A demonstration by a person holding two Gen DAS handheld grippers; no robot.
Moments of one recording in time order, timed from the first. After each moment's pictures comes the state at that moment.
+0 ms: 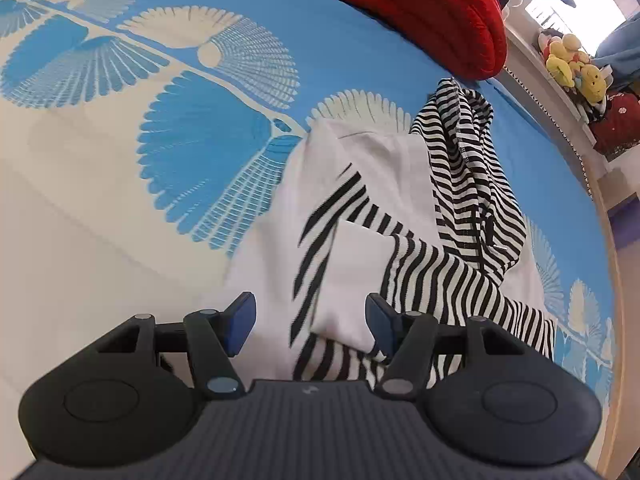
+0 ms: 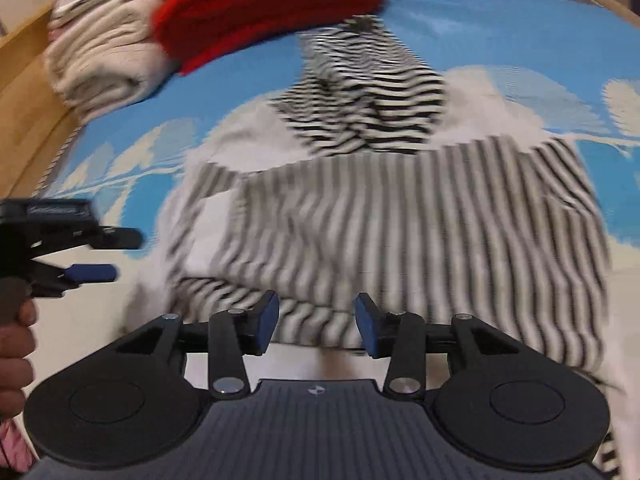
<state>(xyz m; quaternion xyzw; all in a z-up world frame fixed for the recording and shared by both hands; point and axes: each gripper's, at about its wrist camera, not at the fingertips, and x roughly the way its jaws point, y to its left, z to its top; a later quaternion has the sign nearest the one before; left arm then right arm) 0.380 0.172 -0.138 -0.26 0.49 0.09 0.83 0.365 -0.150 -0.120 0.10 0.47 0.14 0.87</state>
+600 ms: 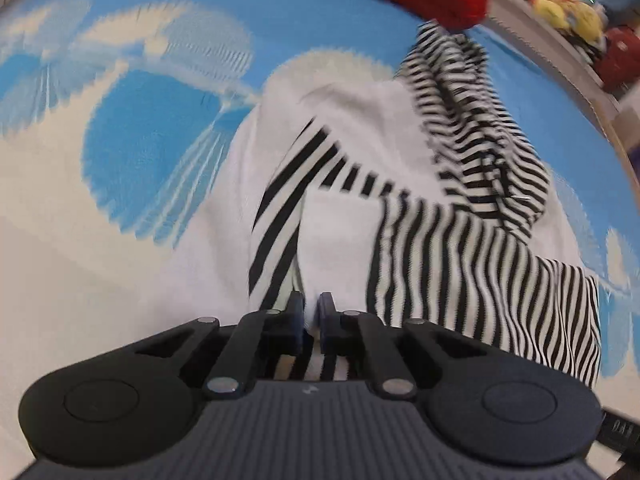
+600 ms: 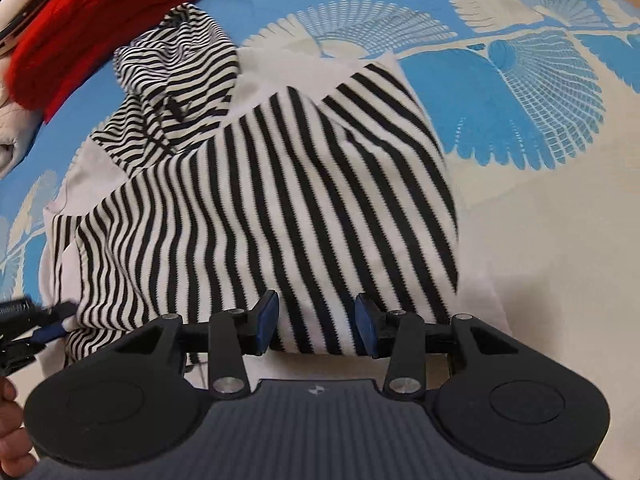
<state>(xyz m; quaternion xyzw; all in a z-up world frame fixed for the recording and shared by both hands) 0.409 0.125 -0.166 -0.16 0.50 0.09 0.84 0.386 -0.240 -0.158 0.18 0.53 0.00 0.83</state>
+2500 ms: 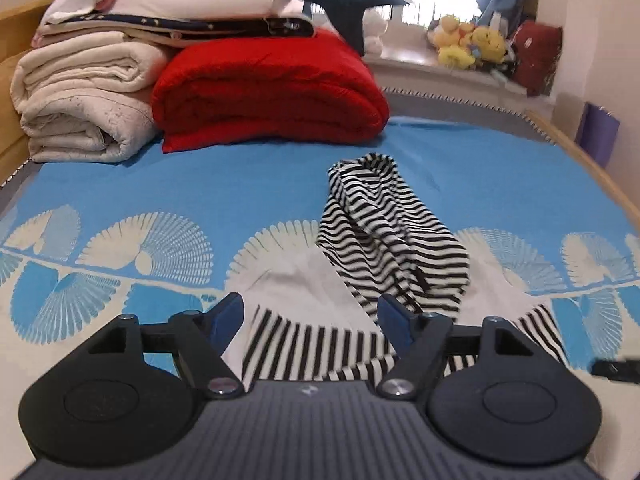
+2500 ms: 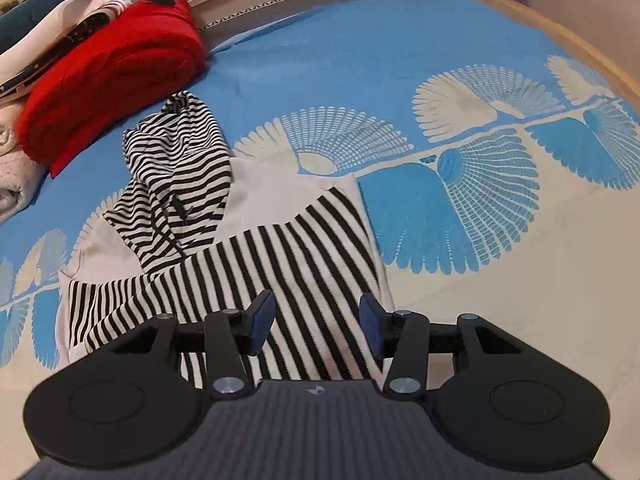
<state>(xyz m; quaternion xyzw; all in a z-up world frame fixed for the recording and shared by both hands) 0.419 0.057 -0.034 0.00 0.36 0.06 0.93 0.370 -0.277 -0.082 0.17 0.45 -0.03 0.88</state>
